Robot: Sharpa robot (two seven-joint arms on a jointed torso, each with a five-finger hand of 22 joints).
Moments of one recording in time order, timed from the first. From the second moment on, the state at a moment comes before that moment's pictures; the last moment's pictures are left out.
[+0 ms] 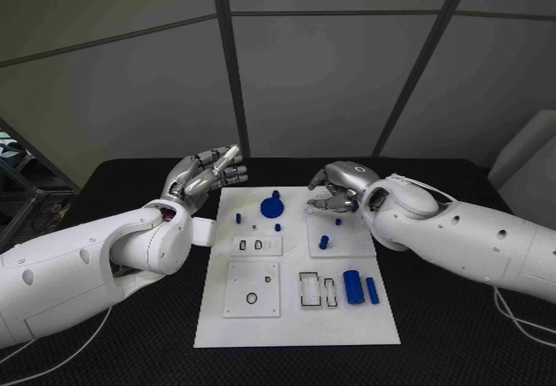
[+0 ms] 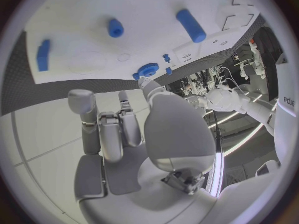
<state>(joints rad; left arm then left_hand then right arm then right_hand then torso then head) 1.15 -0.90 0.07 1.62 -0.06 -0.46 0.45 1.34 0.12 -0.05 0.21 0.05 0.55 0.17 0.06 0.05 0.58 0.26 0.10 0.06 0.65 0.24 0.19 0.07 0.13 0.53 0.29 0.28 0.12 1.20 -0.68 0.06 1.37 -1.61 -0.33 -0.16 1.28 -0.11 0.21 0.15 0.31 0.92 0.15 0.12 0.07 1.45 0.08 1.44 1.31 1.46 0.00 1.56 1.31 0.14 1.26 0.10 1.18 0.84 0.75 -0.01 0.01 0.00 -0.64</state>
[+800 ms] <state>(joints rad) 1.15 -0.89 0.07 1.62 -0.06 -0.45 0.45 1.34 0.12 -0.03 0.19 0.05 0.58 0.17 0.06 0.05 0.61 0.26 0.10 0.06 0.65 0.23 0.19 0.07 0.13 0.53 0.29 0.28 0.11 1.19 -0.86 0.06 1.32 -1.32 -0.28 0.00 1.35 -0.14 0.17 0.08 0.27 0.92 0.14 0.10 0.07 1.45 0.05 1.44 1.31 1.47 -0.02 1.55 1.31 0.14 1.24 0.09 1.16 0.82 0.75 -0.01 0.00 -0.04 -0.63</state>
